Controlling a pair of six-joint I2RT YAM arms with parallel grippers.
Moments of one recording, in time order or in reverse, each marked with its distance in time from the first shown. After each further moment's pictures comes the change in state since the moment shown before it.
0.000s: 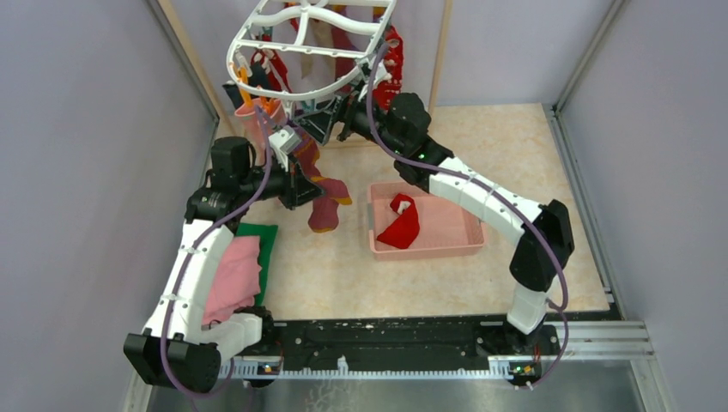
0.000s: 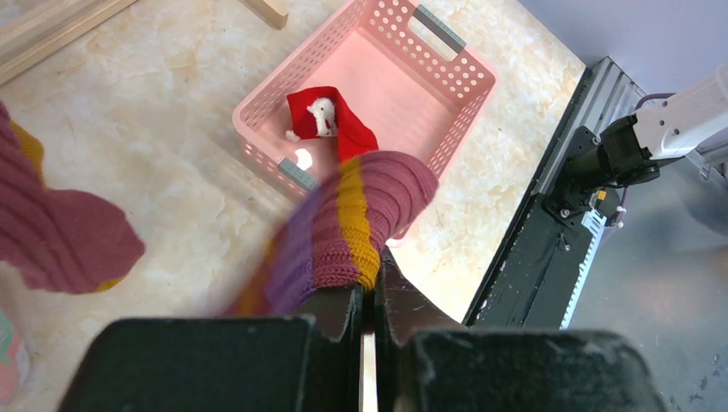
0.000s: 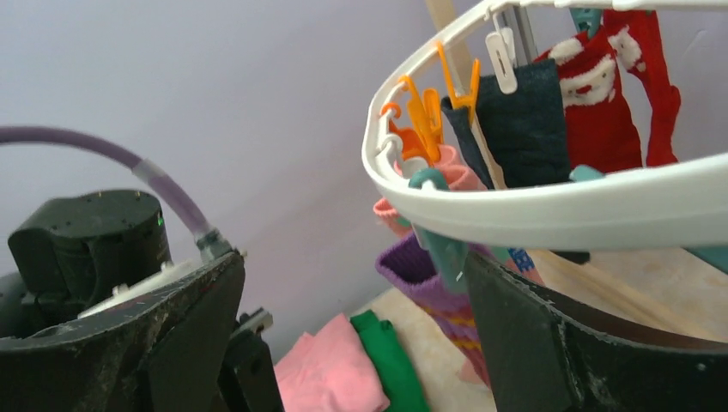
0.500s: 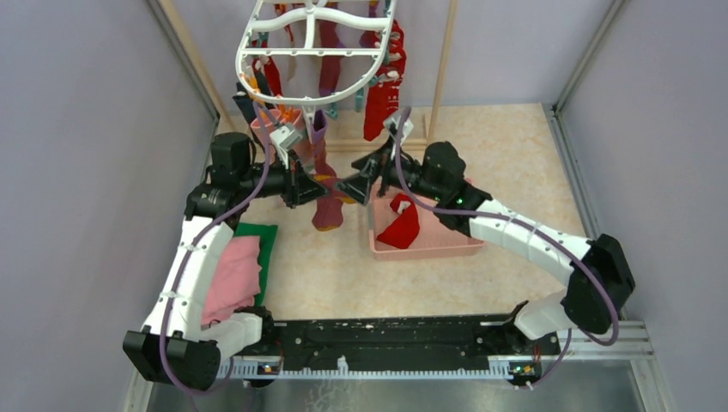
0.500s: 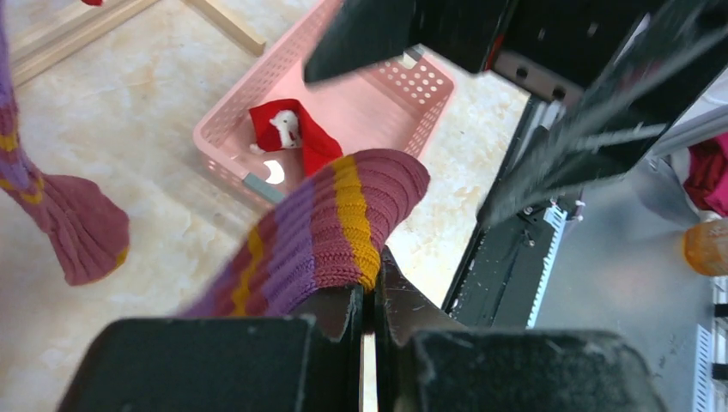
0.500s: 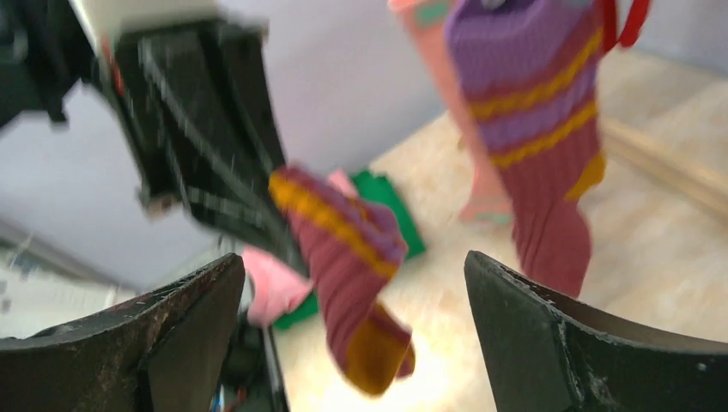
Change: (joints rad) left arm -0.007 0.012 0.032 -0.005 0.068 -0.031; right arm -0.006 -0.356 -0.540 0.019 -0.075 -0.089
